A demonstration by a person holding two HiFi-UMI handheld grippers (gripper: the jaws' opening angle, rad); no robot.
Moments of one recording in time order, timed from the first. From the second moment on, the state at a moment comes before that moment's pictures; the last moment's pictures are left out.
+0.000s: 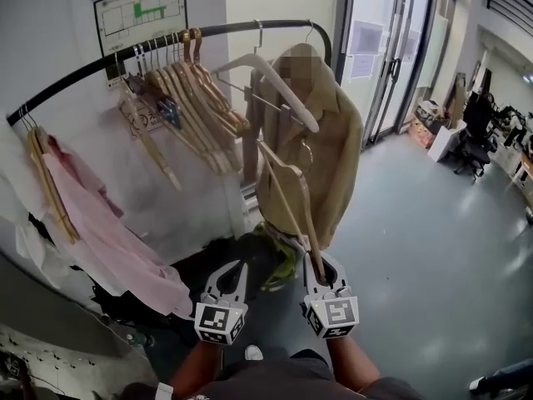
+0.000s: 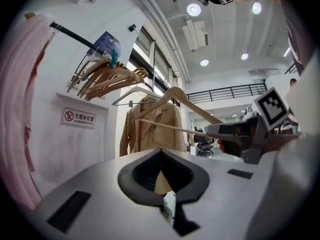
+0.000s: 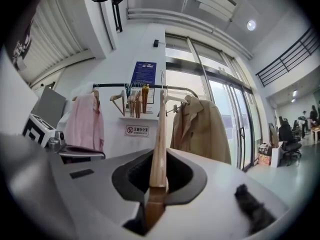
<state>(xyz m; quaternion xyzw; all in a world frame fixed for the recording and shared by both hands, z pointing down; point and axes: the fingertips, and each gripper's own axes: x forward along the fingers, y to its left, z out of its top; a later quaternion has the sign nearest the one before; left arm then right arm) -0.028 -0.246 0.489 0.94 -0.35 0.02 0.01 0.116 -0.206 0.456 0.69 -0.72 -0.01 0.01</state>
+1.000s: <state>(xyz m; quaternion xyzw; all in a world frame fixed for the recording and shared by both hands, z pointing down) -0.086 -0.274 0.490 0.85 -0.53 0.02 0.03 0.104 -0.420 0.328 0.59 -0.81 -0.02 0.02</state>
